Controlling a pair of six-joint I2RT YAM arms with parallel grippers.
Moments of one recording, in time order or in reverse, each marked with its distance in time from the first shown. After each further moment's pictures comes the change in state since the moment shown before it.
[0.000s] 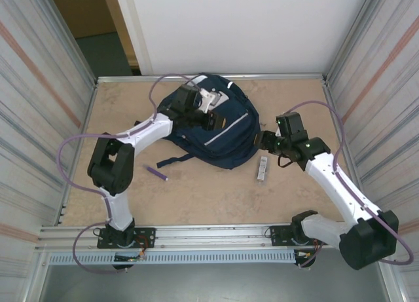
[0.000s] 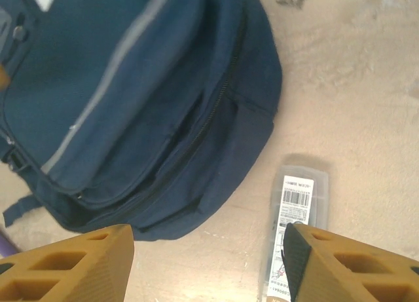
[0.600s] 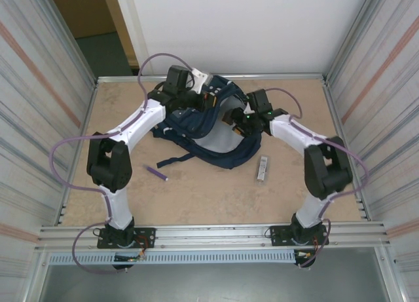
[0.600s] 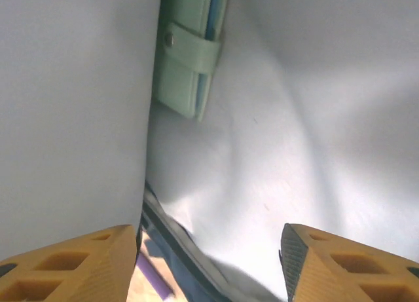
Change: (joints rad) left arm 0.077 0.042 0.266 -0.142 -0.059 0.070; right arm 0.016 0.593 0.280 0.319 -0.357 0.298
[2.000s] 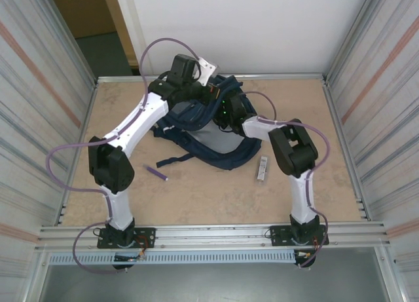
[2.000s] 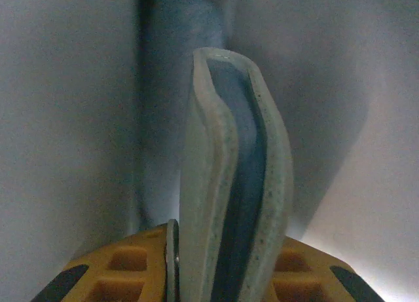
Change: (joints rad) left arm -0.072 0.002 0.241 -0.224 -0.170 0.108; right arm 0.127 0.467 0.205 0.562 0.209 0.357
